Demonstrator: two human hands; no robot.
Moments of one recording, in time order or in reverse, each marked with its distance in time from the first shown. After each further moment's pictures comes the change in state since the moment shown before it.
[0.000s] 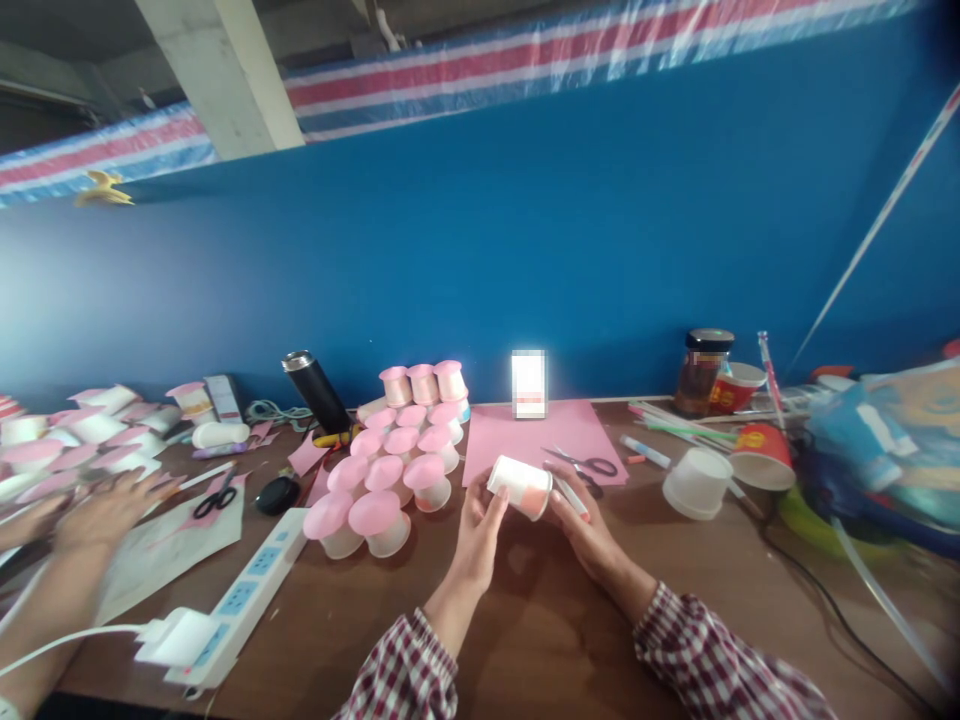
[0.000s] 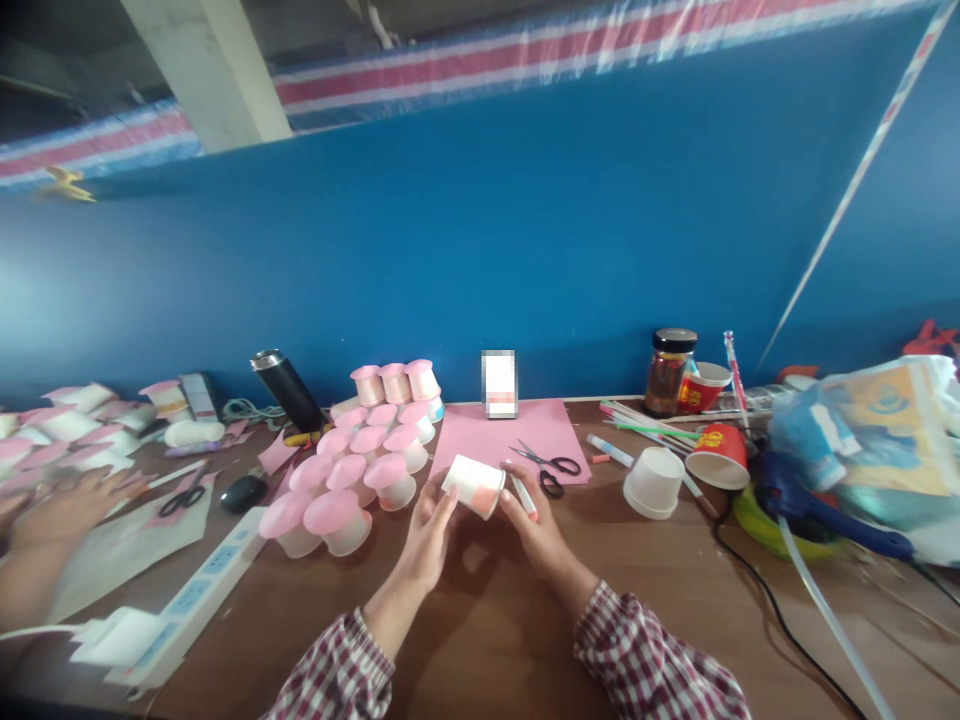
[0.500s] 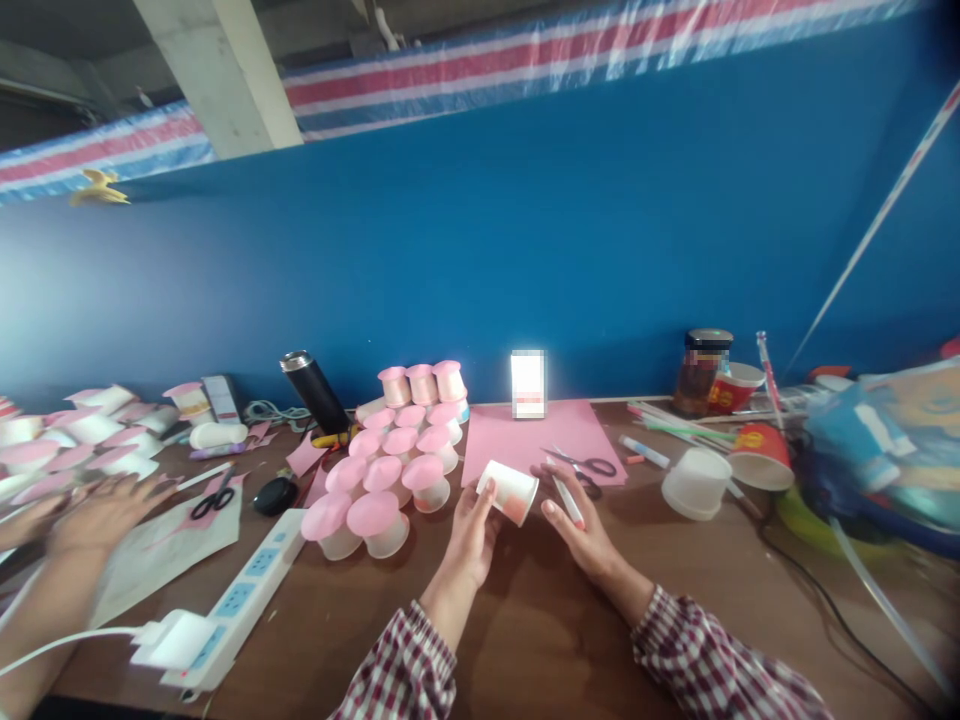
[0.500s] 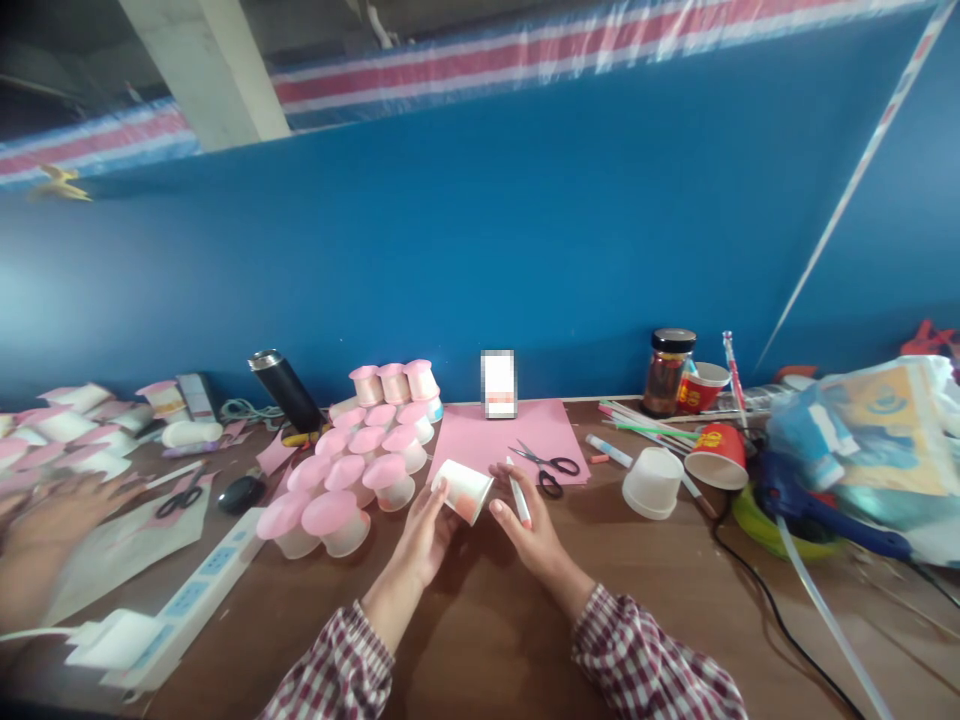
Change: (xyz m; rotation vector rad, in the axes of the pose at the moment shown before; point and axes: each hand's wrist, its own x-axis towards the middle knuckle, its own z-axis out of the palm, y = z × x) left_hand 0.004 0.003 -0.005 -0.246 0.017 -0.185; right_hand -0.004 -0.007 0.004 -0.109 -0.085 -0.118
